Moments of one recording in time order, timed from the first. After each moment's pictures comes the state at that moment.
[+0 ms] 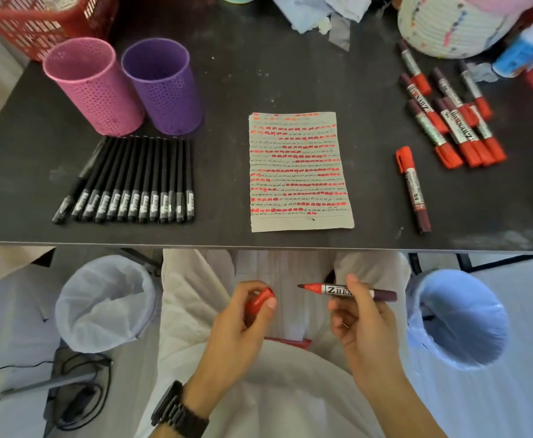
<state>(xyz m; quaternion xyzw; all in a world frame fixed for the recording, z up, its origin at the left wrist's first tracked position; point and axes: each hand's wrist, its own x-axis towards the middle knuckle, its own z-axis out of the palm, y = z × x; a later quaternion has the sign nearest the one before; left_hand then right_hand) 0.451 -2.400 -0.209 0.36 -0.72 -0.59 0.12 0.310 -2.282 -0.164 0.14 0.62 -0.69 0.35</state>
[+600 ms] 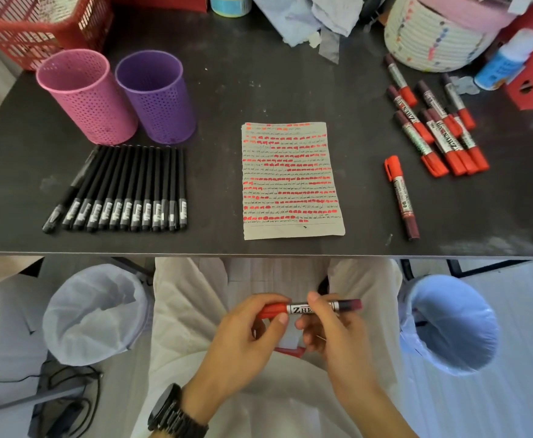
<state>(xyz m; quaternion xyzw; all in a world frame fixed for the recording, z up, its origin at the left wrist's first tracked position) 0.437 -2.399 -0.198 0.31 -0.76 -0.56 0.08 0.326 -2.286 -0.173 0.03 0.68 -0.63 0.38</state>
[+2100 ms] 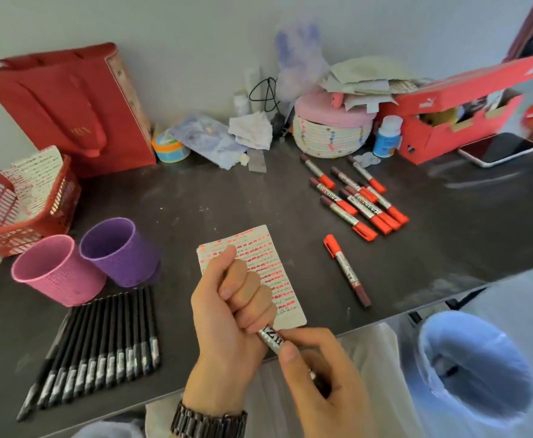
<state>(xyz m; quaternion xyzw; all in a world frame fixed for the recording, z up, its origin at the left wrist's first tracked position) 0.301 -2.444 -0.030 0.20 -0.26 -0.93 0.17 0.319 -2.318 -0.078 -0.09 0.66 -0.72 0.16</state>
